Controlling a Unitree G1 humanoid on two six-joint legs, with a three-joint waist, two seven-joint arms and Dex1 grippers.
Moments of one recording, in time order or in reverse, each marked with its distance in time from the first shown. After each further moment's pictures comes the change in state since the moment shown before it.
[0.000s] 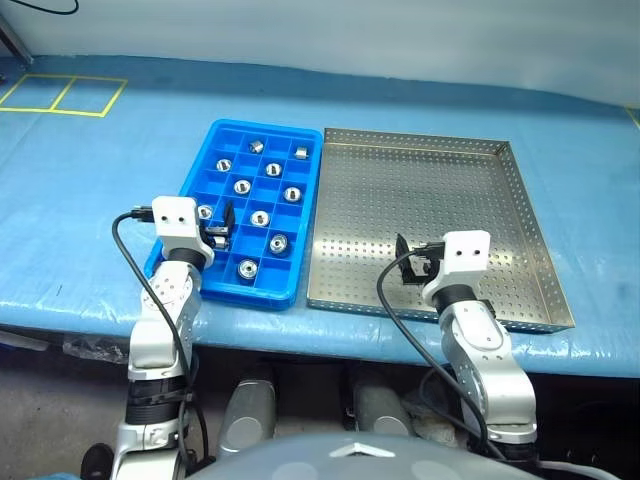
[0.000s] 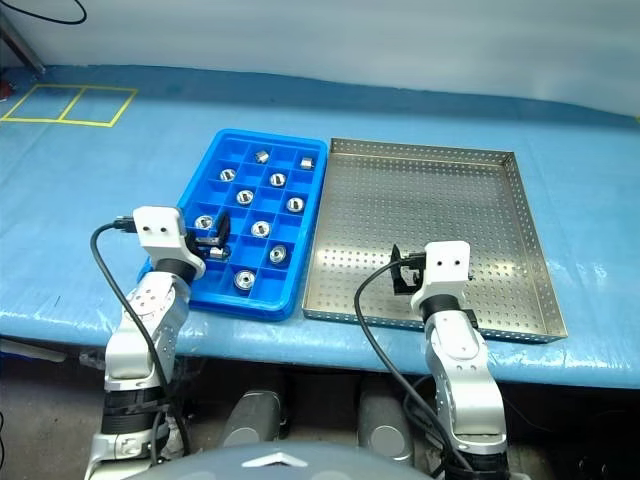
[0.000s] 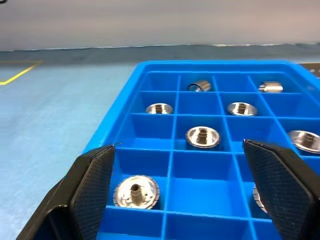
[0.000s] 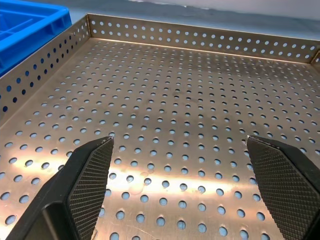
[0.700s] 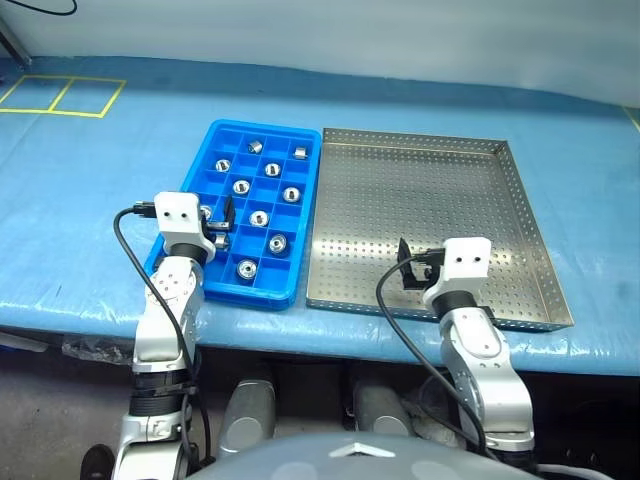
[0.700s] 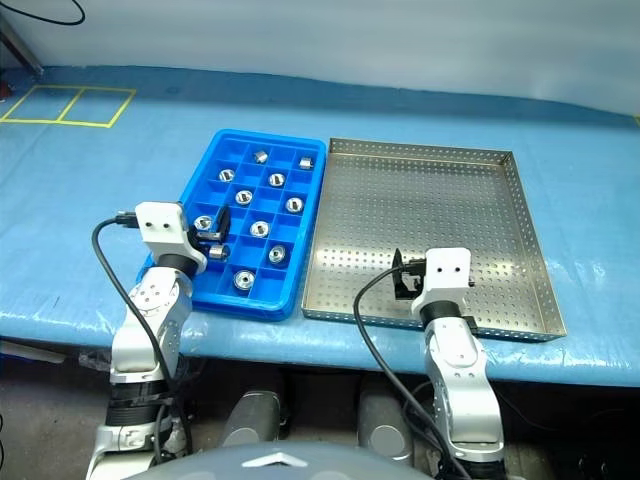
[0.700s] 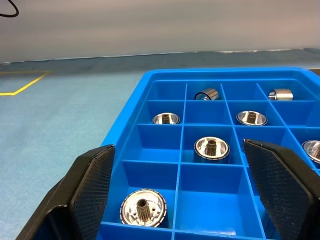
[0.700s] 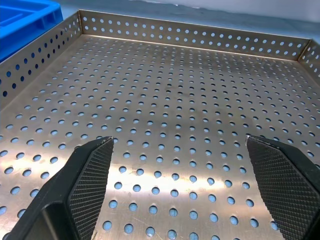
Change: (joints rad) left arm -0.025 -0.003 -0.020 0.030 0.034 -0.060 0.004; right arm 0.035 0.019 0.016 0.000 -0.032 -0.029 -0.013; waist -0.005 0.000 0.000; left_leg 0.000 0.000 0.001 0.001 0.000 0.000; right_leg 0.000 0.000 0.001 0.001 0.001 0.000
